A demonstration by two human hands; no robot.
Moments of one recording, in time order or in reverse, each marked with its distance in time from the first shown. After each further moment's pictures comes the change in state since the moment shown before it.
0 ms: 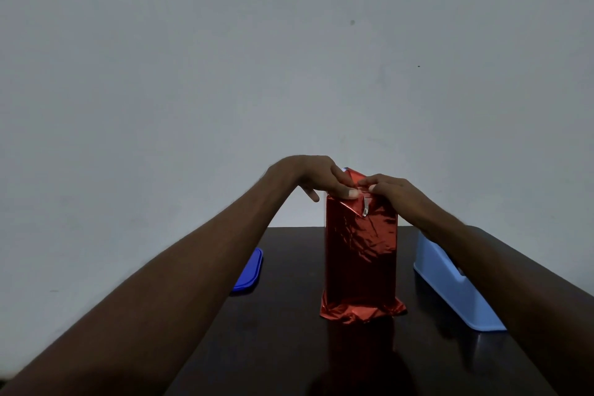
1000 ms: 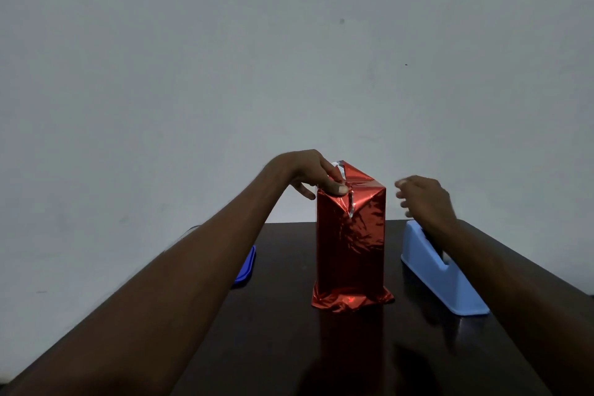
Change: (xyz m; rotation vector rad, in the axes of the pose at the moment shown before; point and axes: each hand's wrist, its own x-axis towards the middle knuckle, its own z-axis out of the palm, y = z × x) left_hand 0.000 -0.003 0.002 -0.217 0.056 -0.057; right_hand -0.021 0.029 -0.019 -0.083 0.405 0.120
